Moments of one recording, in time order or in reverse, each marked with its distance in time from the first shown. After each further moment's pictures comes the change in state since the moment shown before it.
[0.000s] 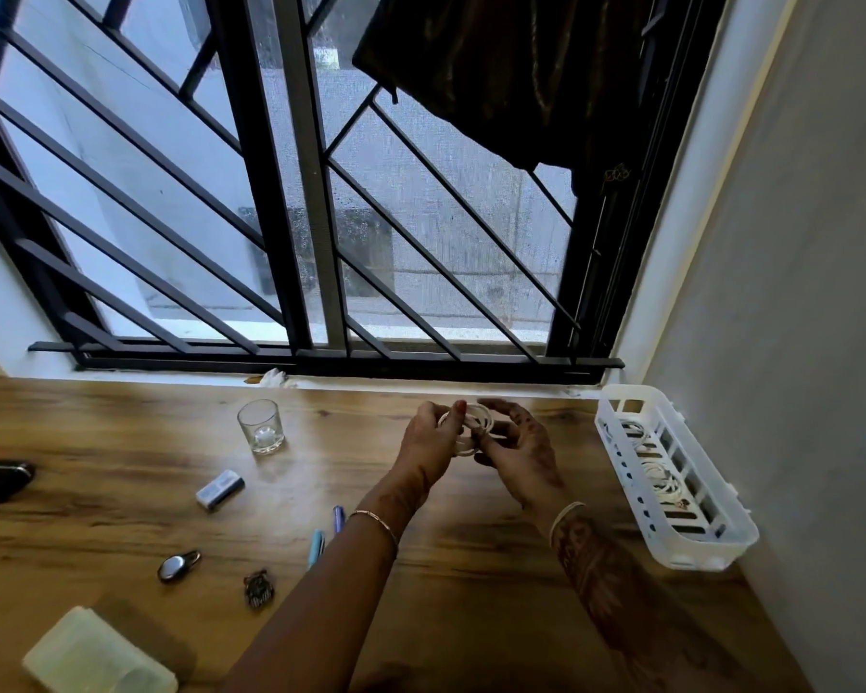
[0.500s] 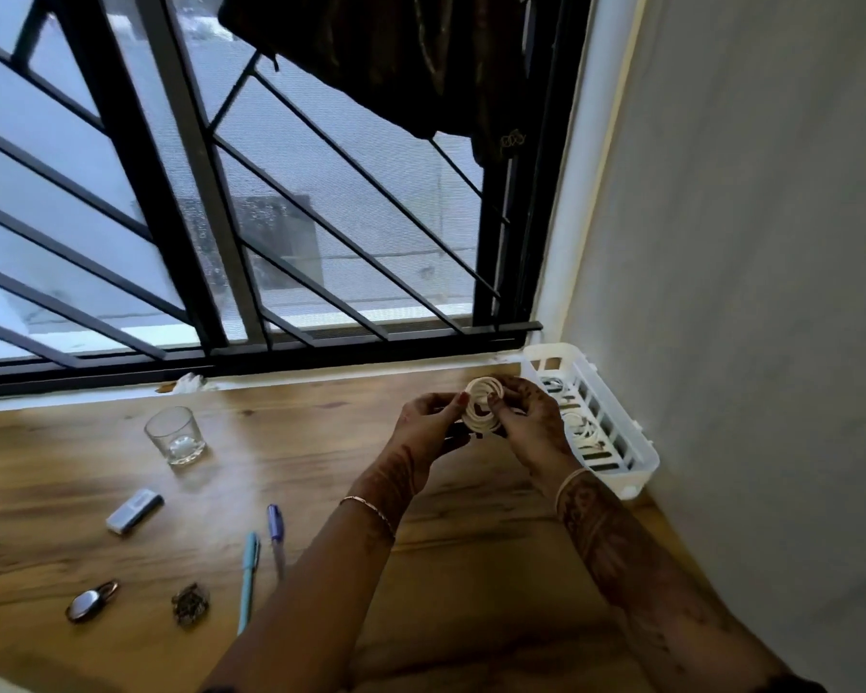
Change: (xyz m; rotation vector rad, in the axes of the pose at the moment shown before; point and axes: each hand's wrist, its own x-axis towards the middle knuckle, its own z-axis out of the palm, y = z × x) left_hand -0.018 0.009 0.061 -0.371 -0.309 -0.154; right_hand -0.009 0.000 -0.077 -0.116 0.290 0.052
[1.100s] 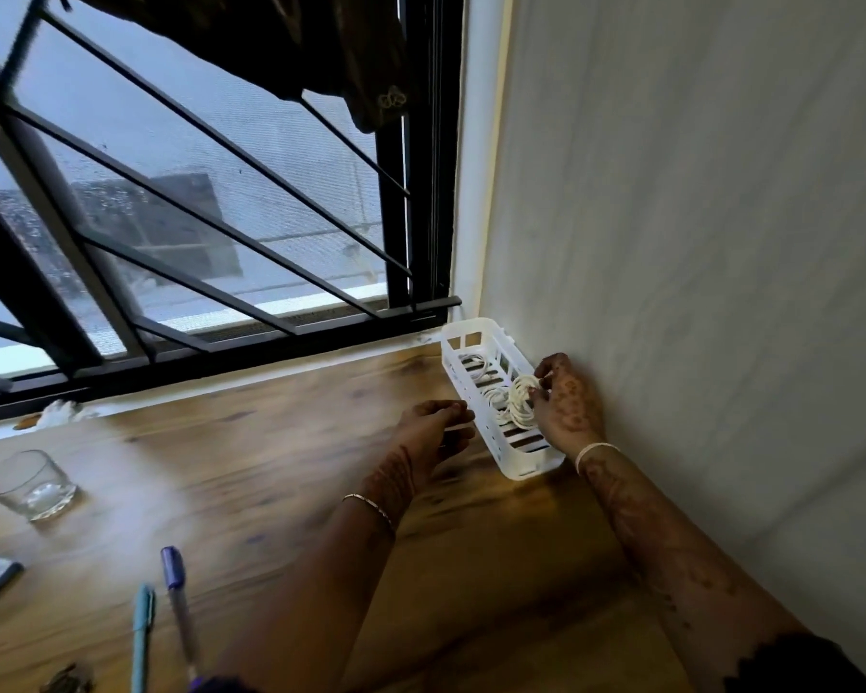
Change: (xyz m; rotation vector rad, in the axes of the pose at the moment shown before) left_hand 0.035 -0.042 0.082 0.051 -0.111 -0.261; right_hand 0.025 0.025 -0.125 -0.765 0.303 0.007
